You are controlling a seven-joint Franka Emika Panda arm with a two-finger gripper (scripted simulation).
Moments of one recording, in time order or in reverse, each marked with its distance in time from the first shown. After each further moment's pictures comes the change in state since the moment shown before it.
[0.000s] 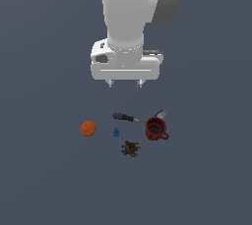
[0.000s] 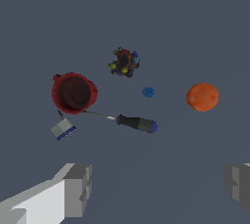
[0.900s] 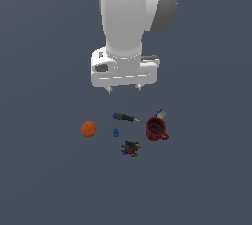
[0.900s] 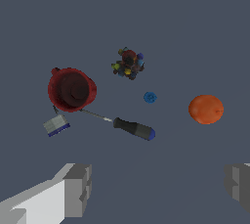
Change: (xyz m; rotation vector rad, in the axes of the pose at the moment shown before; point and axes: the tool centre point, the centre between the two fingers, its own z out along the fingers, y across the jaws) arm 0.009 0.004 0.016 -0.004 0.003 -0.116
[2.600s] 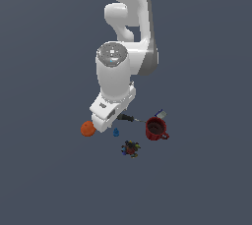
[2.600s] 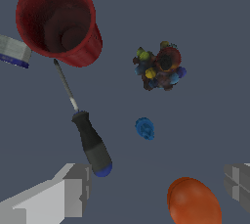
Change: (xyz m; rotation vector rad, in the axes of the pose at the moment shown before) arm 0.038 0.034 0.118 -0.022 0.018 -0.808
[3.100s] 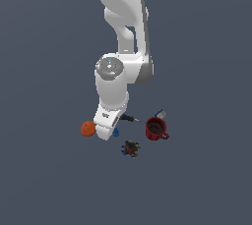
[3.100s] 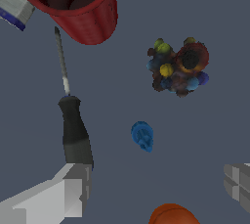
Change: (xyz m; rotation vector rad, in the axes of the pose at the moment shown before) arm -0.002 0.008 0.037 -0.004 0.010 -0.243
